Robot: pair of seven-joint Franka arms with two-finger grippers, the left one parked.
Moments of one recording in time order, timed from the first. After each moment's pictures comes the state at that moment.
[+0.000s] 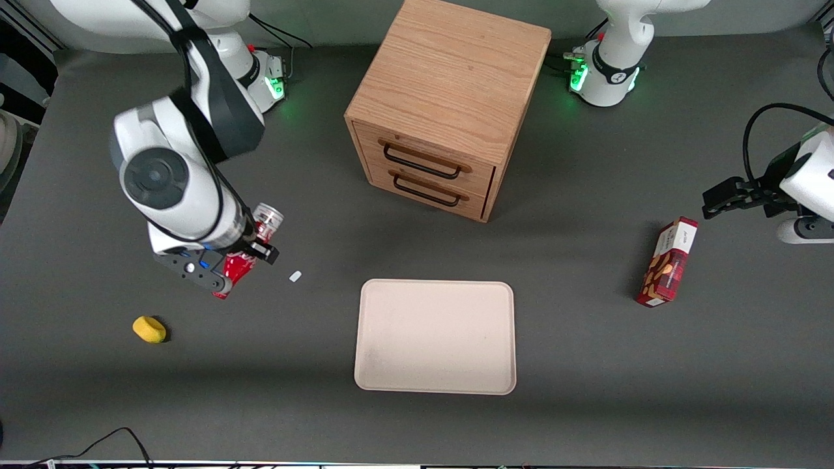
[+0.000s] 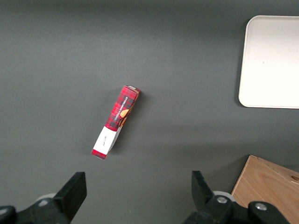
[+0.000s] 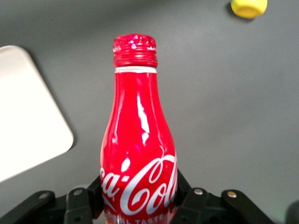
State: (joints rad) arm 0.08 0.35 0.36 -1.42 -0.20 1.62 0.88
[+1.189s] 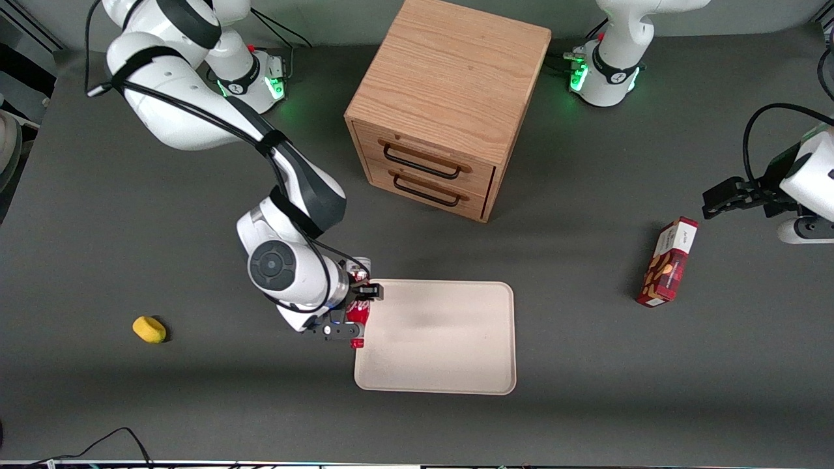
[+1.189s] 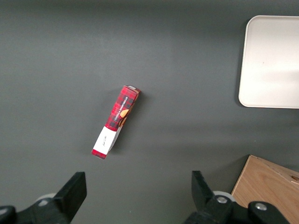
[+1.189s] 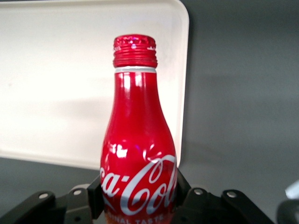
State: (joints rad) arm 0.14 0.91 0.52 -1.16 -0.28 2.02 0.59
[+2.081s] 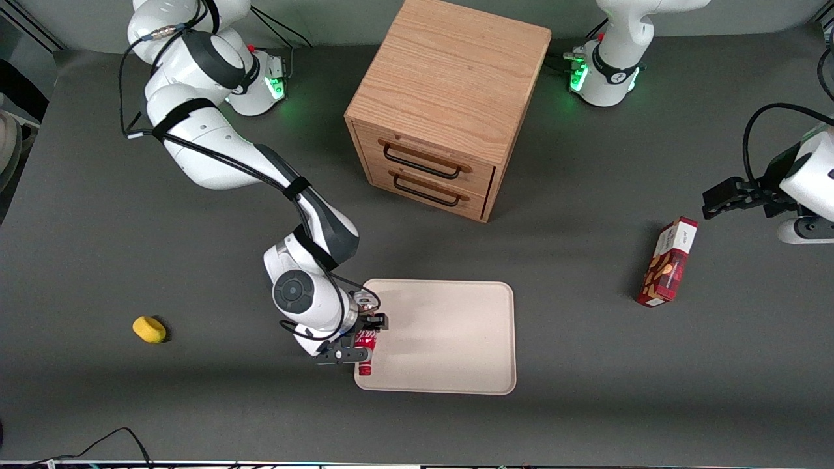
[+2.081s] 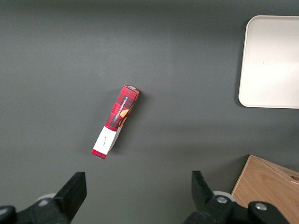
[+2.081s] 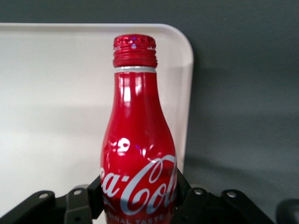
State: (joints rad) arm 0.19 1.12 0.46 -1.01 -0.34 2.18 0.54
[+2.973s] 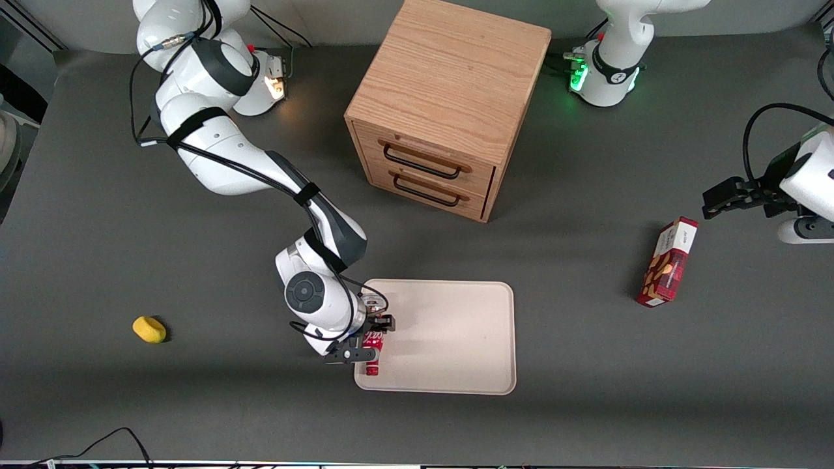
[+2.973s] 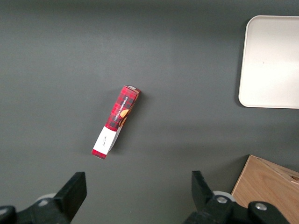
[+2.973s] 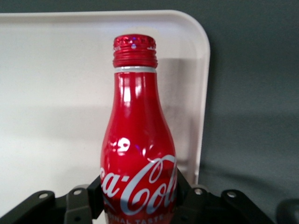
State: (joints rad) arm 0.22 1.17 0.44 -0.99 -0.34 2.23 0.56
